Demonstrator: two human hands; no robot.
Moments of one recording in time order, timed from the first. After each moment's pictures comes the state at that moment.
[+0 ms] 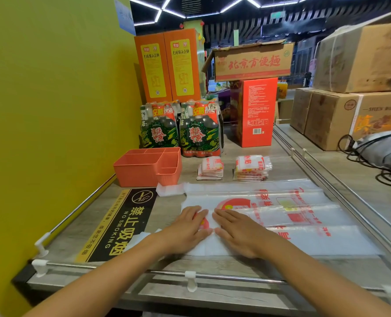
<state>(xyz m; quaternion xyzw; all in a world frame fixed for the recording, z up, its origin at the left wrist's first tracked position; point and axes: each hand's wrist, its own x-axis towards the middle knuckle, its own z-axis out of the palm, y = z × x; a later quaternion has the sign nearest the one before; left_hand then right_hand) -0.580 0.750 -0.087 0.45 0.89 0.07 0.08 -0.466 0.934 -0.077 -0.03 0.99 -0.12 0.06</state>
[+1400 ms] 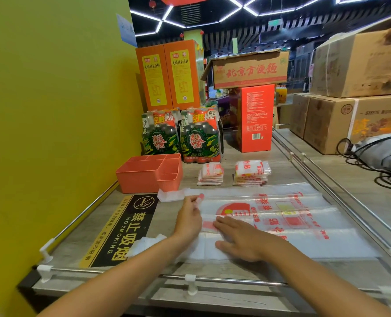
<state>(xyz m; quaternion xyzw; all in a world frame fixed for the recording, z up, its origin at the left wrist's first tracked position) -0.565 0.785 -0.069 0.20 0.81 0.55 0.04 -0.456 0.937 -0.064 -0.05 0.99 -0.13 0.09</state>
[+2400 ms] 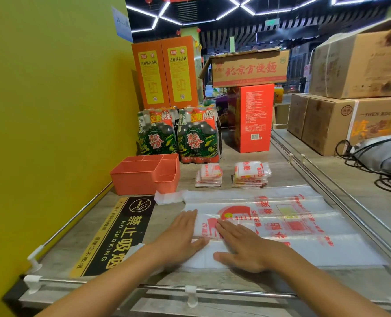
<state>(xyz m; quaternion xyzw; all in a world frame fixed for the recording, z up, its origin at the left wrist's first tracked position) -0.585 0.742 -0.082 0.41 0.90 0.10 0.08 -0.458 0.937 -0.071 -0.05 0.98 -0.11 0.14</state>
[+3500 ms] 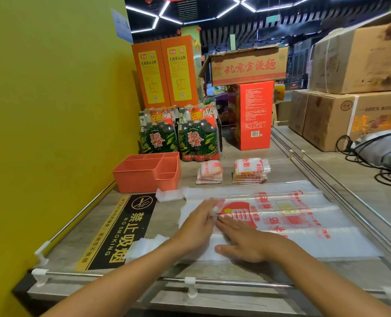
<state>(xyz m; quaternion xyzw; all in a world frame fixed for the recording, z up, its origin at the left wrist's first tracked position) -0.565 0.785 -0.081 0.42 0.82 0.38 0.04 -0.456 0.942 -0.067 -0.06 0.98 -0.15 0.12</state>
